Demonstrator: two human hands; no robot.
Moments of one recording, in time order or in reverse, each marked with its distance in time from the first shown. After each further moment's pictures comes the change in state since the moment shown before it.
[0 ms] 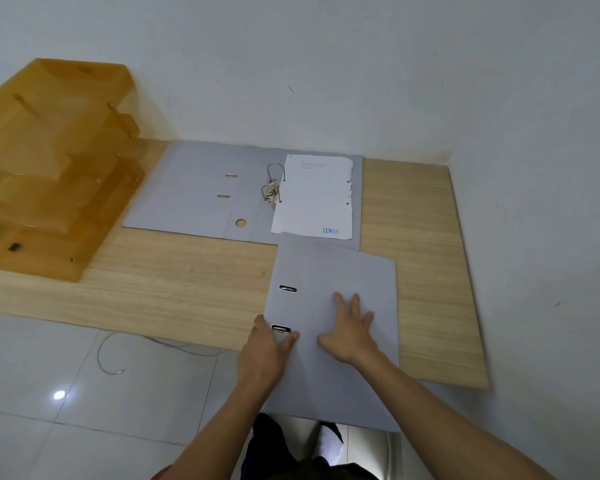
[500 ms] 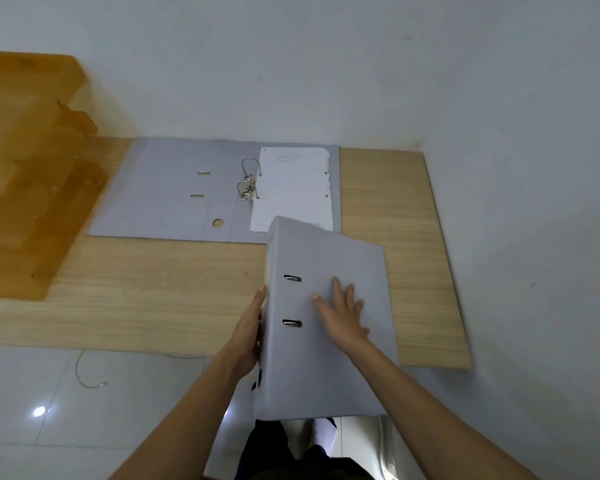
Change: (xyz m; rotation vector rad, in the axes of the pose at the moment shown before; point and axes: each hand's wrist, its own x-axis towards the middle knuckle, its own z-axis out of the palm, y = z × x) left_hand 0.038 0.025 -0.024 -0.861 -0.546 -0.228; right_hand -0.002 -0.007 -0.016 0.345 0.054 0.074
